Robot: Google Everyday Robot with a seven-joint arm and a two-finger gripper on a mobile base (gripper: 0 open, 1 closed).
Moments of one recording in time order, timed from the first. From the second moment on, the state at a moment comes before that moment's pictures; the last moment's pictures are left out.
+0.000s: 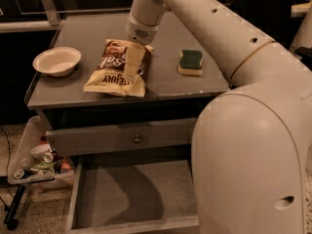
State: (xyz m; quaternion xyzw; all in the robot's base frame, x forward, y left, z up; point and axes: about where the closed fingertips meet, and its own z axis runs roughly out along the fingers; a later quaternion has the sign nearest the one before) arm 0.697 0.048 0.878 -0.67 0.71 0.07 0.19
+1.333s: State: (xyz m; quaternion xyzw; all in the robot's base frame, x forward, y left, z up) arm 0.702 0.063 0.838 -0.68 0.71 0.10 0.16
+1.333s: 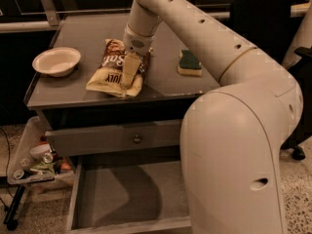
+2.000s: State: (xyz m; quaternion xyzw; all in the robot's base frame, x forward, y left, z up) arm 0.702 0.063 0.838 -0.68 0.71 0.10 0.16
